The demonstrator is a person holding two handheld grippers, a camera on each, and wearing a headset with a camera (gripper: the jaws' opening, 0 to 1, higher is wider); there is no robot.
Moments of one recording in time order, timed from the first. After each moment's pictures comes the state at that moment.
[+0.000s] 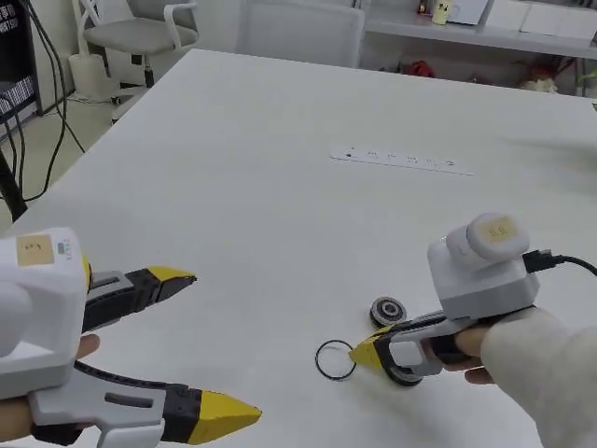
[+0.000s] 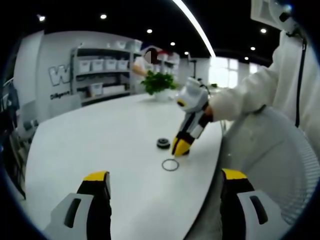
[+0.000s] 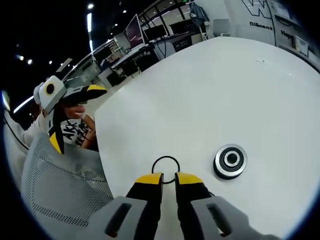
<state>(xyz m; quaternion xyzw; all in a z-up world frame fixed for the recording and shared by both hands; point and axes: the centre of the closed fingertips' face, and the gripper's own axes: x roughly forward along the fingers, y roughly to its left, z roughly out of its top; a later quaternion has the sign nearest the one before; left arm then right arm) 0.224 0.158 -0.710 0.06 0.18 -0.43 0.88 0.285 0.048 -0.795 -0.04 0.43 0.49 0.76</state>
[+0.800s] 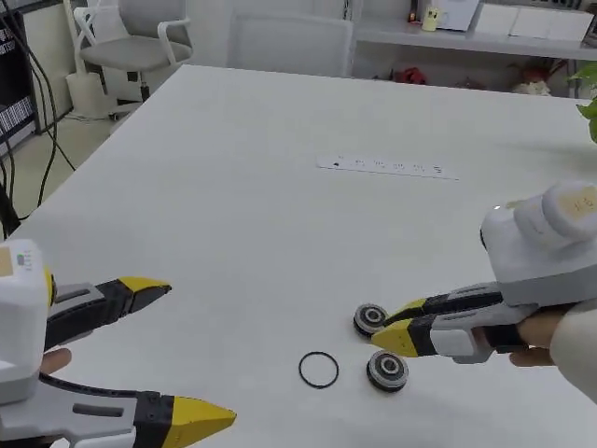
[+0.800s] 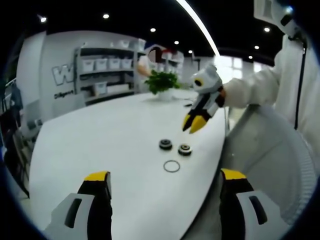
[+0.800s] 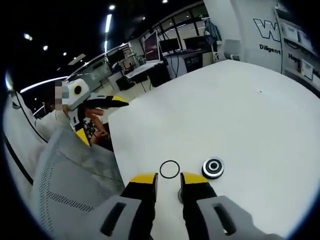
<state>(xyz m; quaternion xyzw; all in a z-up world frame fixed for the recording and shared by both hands) 0.222 0.156 -0.701 0.07 0.19 -0.41 0.89 0.271 0.013 -0.722 -0.07 0.35 0.53 0.77</state>
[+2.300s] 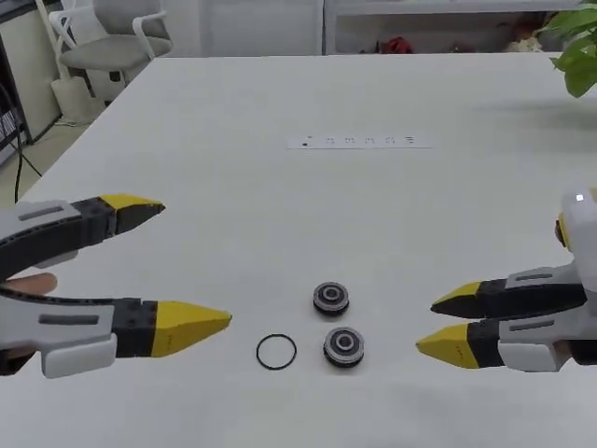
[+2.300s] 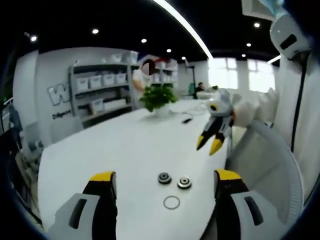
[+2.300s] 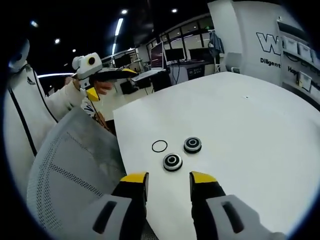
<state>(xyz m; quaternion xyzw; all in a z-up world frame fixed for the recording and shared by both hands) 0.248 0.091 -0.621 0.10 0.13 -0.42 0.89 0.259 -0.077 -0.721 -0.08 0.30 0.54 0.78</state>
